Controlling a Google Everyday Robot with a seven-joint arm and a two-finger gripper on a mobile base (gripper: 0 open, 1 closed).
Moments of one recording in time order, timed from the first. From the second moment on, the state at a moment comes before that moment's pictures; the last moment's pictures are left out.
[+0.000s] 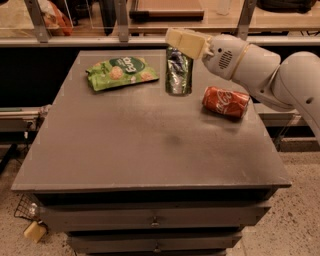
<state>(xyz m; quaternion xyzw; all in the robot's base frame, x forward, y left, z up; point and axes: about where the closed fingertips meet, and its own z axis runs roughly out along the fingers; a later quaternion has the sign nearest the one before) 0.616 -0.051 1.023 -0.21 0.61 0.47 0.60</state>
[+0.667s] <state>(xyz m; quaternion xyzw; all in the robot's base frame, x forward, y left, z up) 0.585 -0.070 1.034 -0.26 0.58 0.42 0.64</state>
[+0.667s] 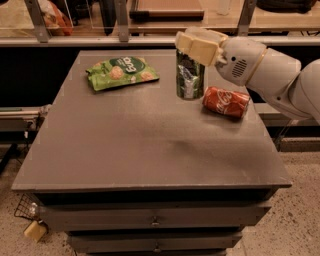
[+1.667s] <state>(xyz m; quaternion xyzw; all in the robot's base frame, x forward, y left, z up) 0.531 -0.189 1.024 -0.28 0.57 0.38 0.67</state>
